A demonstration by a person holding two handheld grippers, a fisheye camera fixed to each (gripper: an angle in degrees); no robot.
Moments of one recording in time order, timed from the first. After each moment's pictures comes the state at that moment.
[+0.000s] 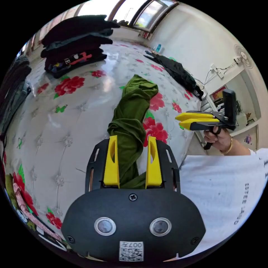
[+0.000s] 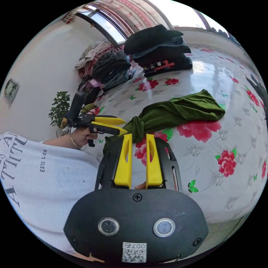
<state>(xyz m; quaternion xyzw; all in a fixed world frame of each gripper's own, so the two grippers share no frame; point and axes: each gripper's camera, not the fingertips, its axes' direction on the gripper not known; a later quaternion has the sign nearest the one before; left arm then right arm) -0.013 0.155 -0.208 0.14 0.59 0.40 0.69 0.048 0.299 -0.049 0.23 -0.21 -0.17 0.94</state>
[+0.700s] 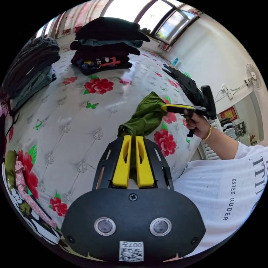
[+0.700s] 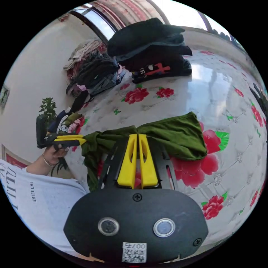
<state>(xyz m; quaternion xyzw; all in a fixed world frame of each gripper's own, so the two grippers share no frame) -0.152 0.189 -0.132 0.14 0.61 0.29 0.73 -0.002 0.187 -0.058 0.26 -0.20 -0.19 0.93</state>
